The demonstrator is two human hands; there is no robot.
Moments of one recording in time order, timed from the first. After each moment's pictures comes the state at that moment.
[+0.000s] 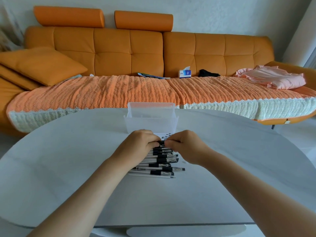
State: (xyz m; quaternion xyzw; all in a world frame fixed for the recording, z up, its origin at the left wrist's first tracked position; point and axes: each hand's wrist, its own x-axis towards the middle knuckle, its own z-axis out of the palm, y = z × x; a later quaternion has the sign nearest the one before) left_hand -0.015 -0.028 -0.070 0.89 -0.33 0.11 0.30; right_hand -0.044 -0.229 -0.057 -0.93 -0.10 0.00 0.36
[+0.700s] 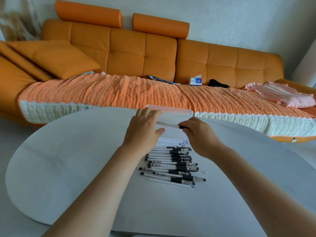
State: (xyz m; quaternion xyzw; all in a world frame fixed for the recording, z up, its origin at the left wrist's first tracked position) left_hand 0.015 0.009 -0.048 0.92 -0.21 0.25 0.21; right_hand -0.003 -0.198 -0.037 -0.96 -0.13 -0.16 0.20
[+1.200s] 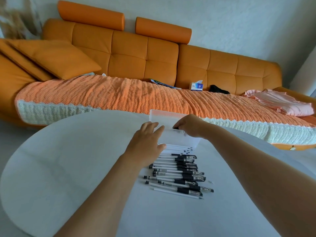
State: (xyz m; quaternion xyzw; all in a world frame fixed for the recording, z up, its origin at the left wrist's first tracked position) left_hand 0.032 0.020 -0.074 0.95 -0.23 0.12 0.18; right_hand 0.088 -0.180 -0.019 -0.99 -0.03 0.03 0.16
